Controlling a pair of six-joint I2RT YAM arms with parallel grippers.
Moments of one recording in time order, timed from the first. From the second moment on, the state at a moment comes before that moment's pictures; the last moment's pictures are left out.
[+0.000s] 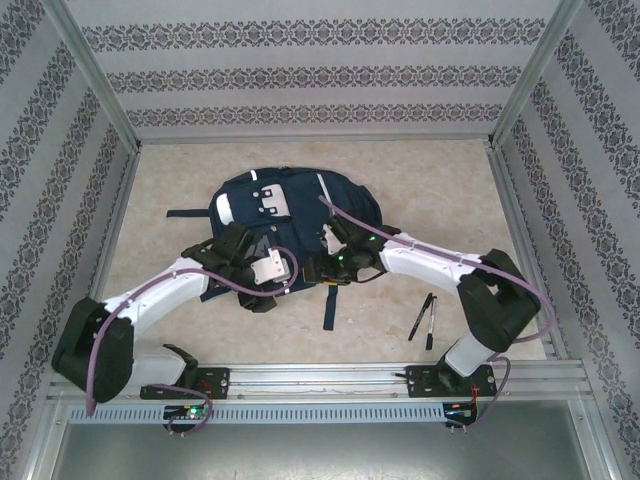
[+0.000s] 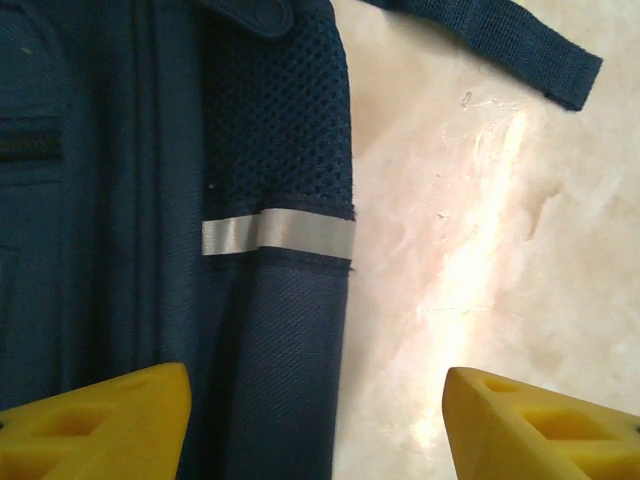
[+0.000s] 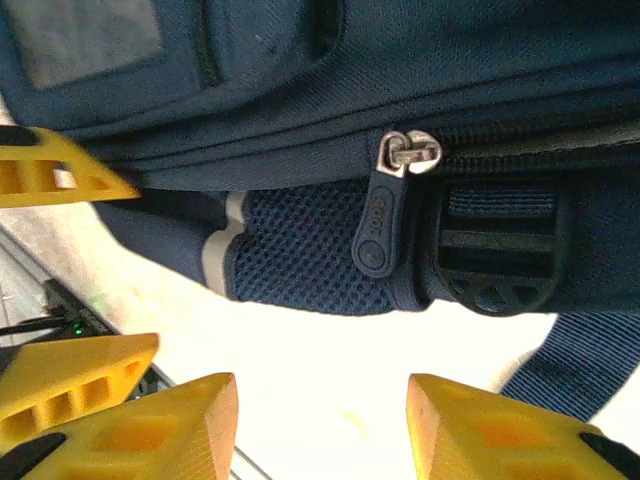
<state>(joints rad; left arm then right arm) -0.46 1.28 0.73 -0.61 0.39 0.67 0.73 1.64 1.03 -0.48 -0.48 0.73</state>
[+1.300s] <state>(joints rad) -0.39 1.35 0.69 -0.44 0.23 0.67 0.71 1.78 1.19 -0.67 -0.16 0.72</state>
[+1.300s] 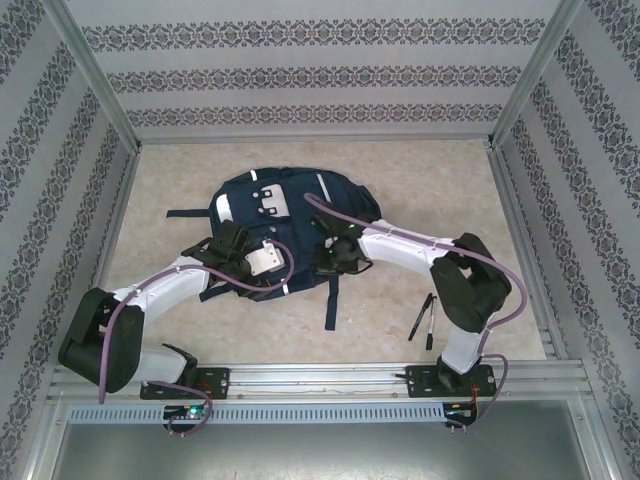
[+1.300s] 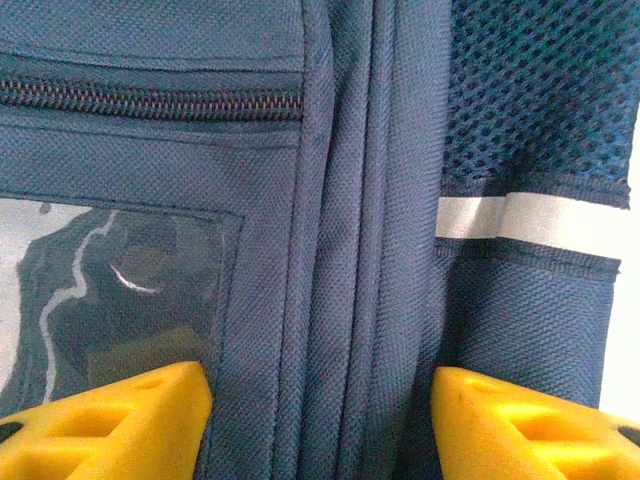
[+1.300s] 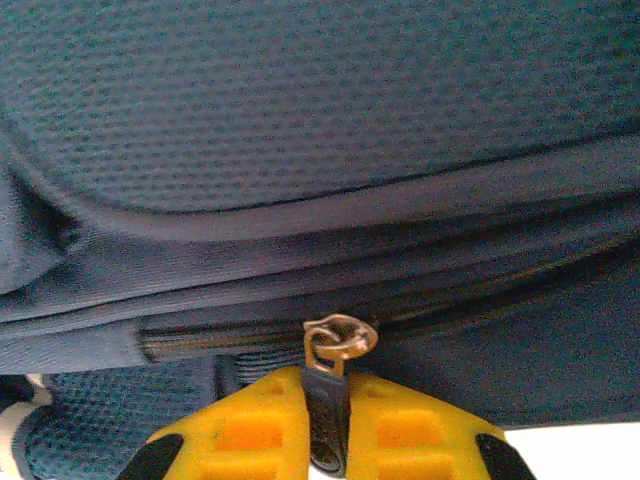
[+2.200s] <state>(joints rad) -0.08 1.34 0.79 -0.35 0.38 0.73 0.47 1.61 0.98 -0.51 -0.67 0.53</state>
